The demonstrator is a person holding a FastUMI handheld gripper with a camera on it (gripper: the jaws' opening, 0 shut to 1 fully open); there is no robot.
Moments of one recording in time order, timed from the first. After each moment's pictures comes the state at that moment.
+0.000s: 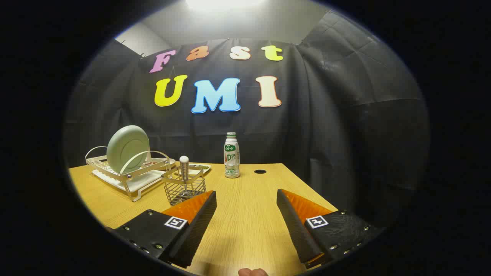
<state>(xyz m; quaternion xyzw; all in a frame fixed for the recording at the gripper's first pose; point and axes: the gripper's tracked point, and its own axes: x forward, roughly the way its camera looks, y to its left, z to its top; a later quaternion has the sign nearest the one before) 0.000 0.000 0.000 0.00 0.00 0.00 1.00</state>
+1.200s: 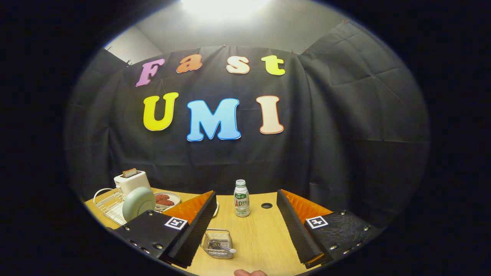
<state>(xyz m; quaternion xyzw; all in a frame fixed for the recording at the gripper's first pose) 0.036 0.077 0.207 0.01 0.00 -0.04 1.00</state>
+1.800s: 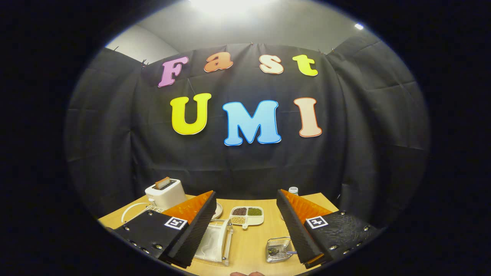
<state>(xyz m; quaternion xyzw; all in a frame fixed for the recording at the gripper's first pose) 0.057 0.237 0.249 0.03 0.02 0.05 1.00</state>
